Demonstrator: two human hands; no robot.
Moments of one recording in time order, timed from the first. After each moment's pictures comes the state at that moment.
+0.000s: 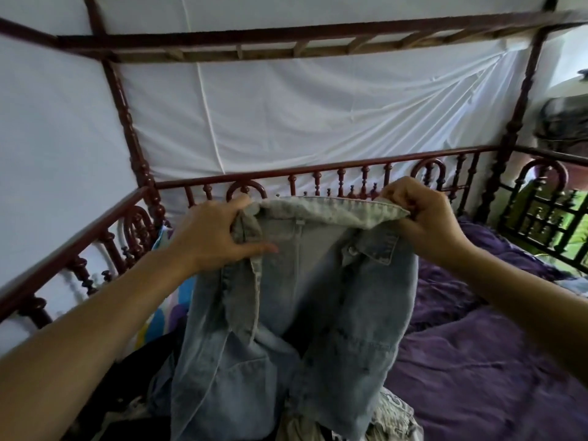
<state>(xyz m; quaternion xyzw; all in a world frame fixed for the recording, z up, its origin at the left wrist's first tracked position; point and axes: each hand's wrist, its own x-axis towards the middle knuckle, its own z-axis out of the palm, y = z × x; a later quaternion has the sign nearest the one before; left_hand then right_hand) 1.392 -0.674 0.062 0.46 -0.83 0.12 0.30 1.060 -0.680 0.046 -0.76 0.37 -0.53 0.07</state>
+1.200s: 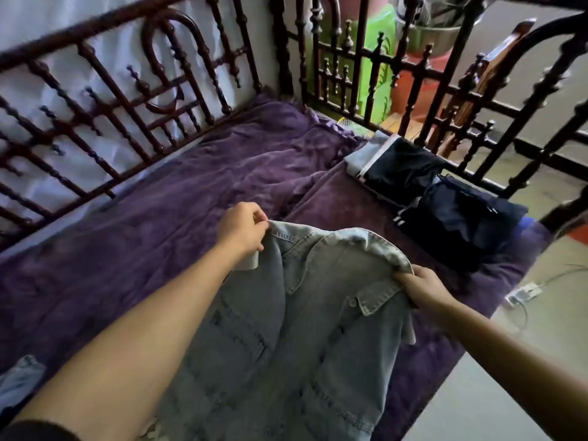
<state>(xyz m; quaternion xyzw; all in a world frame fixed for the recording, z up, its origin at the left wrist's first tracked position) 0.608 -0.916 -0.230 0.53 -0.80 -0.27 0.11 0.375 -0.689 -0.345 -0.17 0.80 -0.41 0.40</state>
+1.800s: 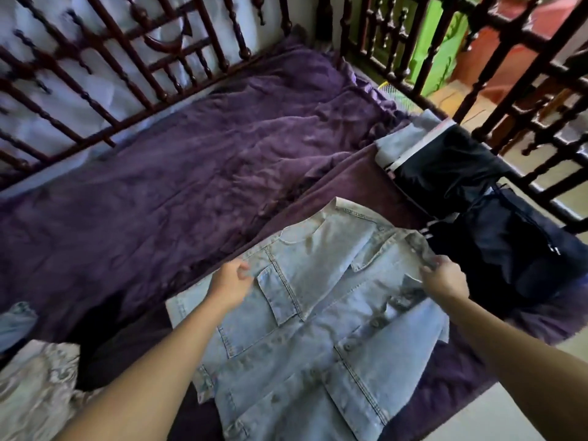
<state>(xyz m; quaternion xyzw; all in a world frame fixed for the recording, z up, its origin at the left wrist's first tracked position) 0.611 -0.932 -0.391 0.67 -0.64 -0.38 0.00 0.233 -0.782 -0.446 -0.20 0.93 -0.13 0.29</state>
